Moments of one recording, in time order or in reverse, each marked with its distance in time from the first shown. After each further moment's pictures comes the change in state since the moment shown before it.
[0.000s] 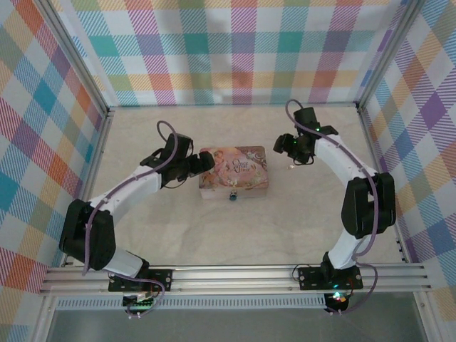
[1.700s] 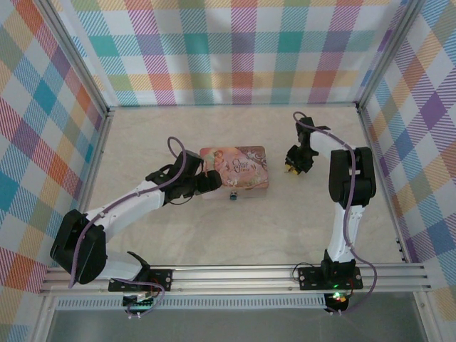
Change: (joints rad) left arm -0.158 -0.090 -0.121 -0.021 -0.053 -0.056; right arm -0.083 0.351 0.108 -0.093 -0.026 0.245
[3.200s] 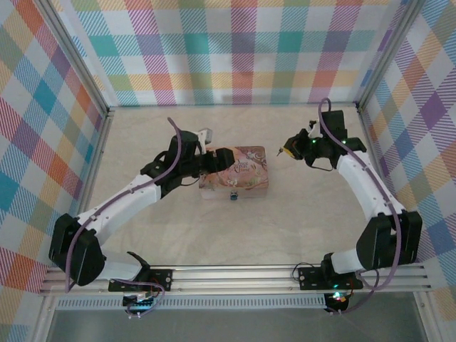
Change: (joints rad) left arm -0.001 -0.003 0.156 0.240 0.256 0.052; right arm 0.020 -0.672 -0.253 0.180 -0.412 0.032
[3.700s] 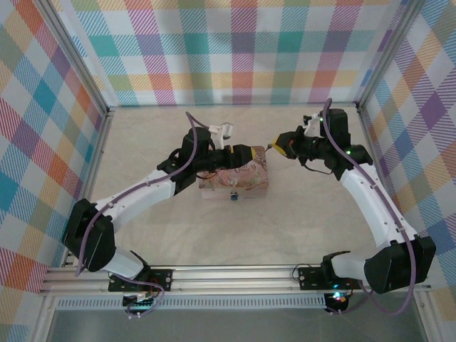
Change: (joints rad) left arm -0.072 0.121 0.054 0.279 0.175 -0.066; right arm 0.085 -0.138 0.000 0.072 -0.110 0.138
